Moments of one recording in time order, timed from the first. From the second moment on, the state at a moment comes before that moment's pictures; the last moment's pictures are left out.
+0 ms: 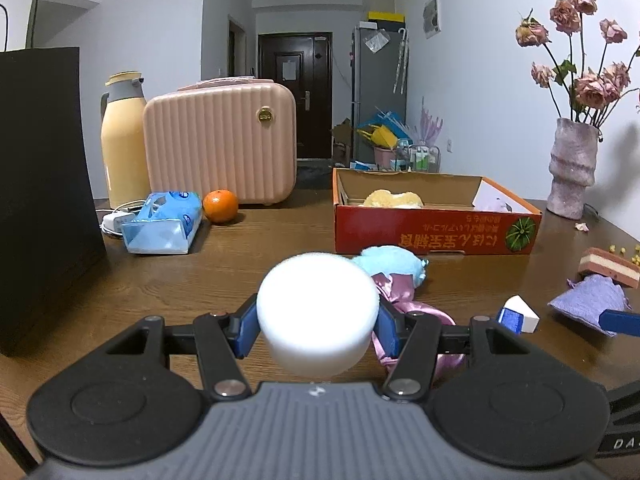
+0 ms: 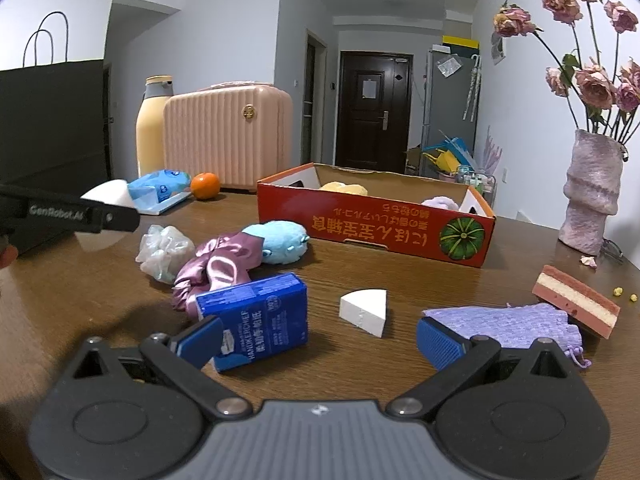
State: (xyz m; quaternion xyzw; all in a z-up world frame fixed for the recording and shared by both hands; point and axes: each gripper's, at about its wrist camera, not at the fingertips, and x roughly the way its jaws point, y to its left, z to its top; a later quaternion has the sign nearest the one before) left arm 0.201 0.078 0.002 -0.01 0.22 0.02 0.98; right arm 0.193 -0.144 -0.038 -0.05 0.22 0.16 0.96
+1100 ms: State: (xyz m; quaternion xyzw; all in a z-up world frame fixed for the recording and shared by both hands) left arm 0.202 0.079 -0.010 0.00 0.22 0.02 0.98; right arm 0.260 -0.104 -0.053 -0.09 0.28 0.24 0.93
